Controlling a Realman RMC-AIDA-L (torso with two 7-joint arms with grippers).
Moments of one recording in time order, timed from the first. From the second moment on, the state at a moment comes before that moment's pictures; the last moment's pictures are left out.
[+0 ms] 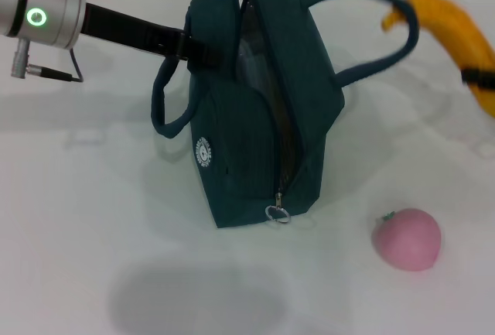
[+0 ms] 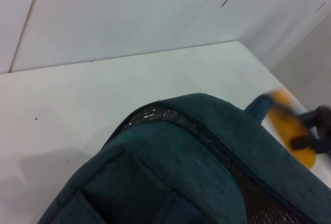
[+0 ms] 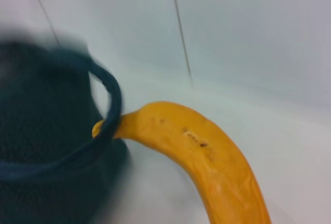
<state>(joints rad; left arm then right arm) -0.77 -1.97 0.92 0.87 2.13 1.53 -2.33 0.51 2.01 -0.71 -1.02 -2.14 -1.41 1.84</state>
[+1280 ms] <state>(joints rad) -0.83 -1.98 0.92 0.88 2.13 1.54 -2.34 0.79 2.03 -0.88 -0.20 -1.28 -1.60 1.02</state>
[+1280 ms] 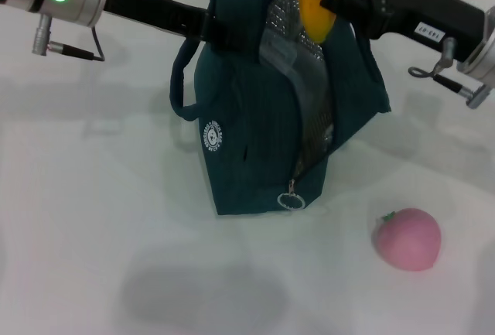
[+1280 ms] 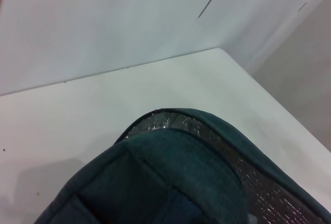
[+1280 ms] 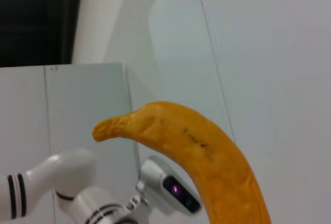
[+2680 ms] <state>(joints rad) -0.82 -1.98 0.92 0.87 2.13 1.54 -2.35 0.79 2.03 -1.04 -0.13 -1.28 -1.43 0.93</state>
